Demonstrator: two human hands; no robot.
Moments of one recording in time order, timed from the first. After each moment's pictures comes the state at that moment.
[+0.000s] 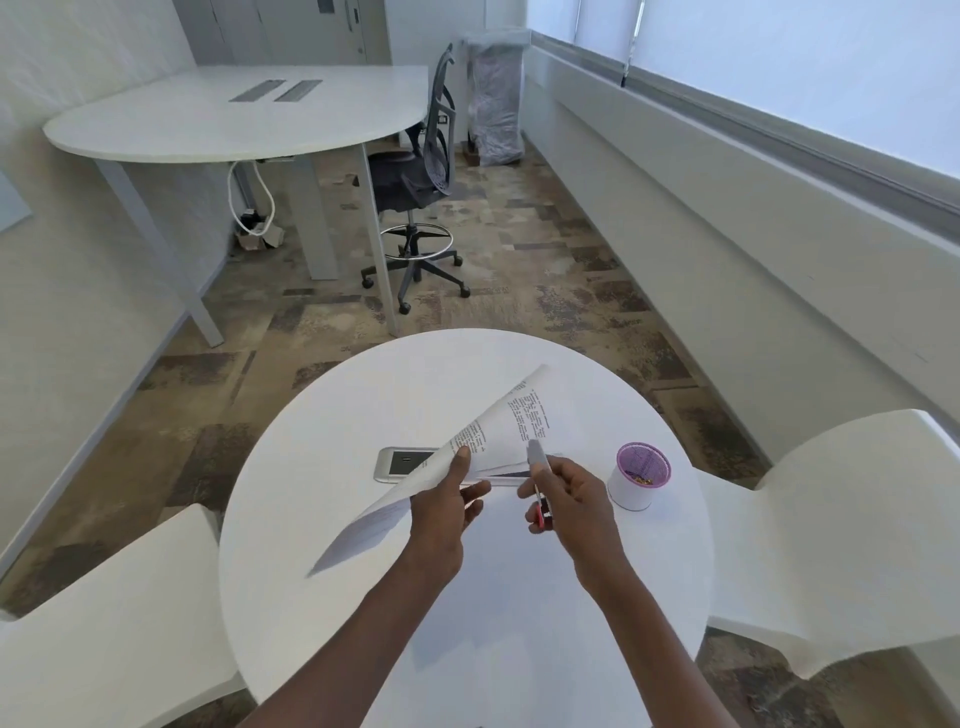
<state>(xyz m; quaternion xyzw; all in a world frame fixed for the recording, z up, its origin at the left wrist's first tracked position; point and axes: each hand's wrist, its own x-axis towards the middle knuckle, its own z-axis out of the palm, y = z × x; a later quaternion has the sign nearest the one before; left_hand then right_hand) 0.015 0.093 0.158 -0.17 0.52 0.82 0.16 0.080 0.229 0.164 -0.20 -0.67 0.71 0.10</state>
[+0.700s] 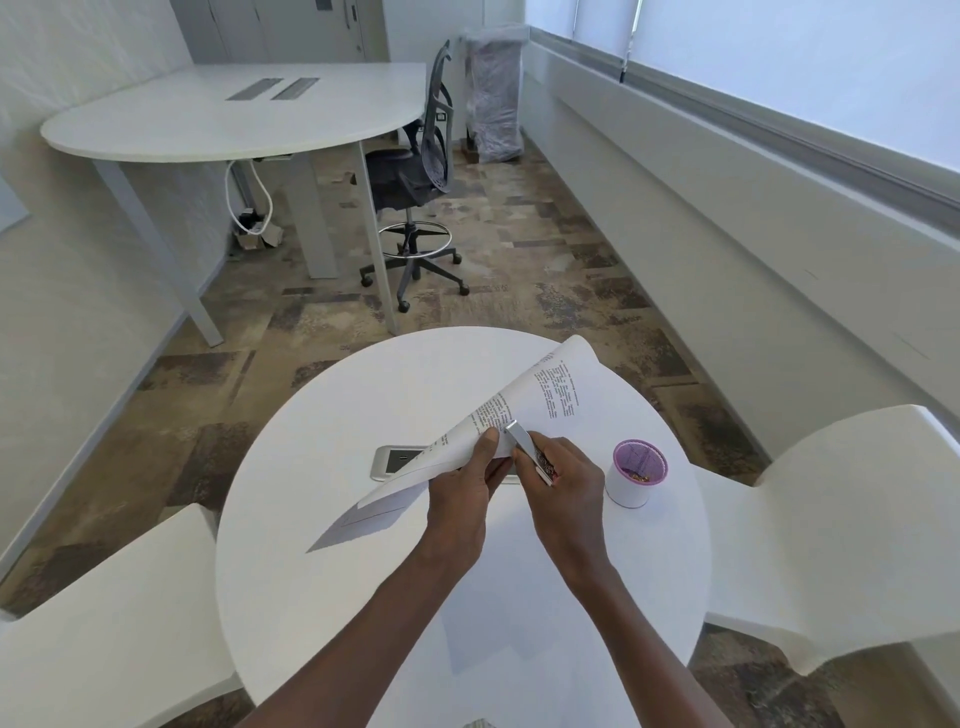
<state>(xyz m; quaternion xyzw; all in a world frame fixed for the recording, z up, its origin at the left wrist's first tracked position) 0.023 0.122 0.181 -0.06 0.43 0.89 0.14 0.069 0.219 0.176 -0.11 -0.82 0.45 0.33</state>
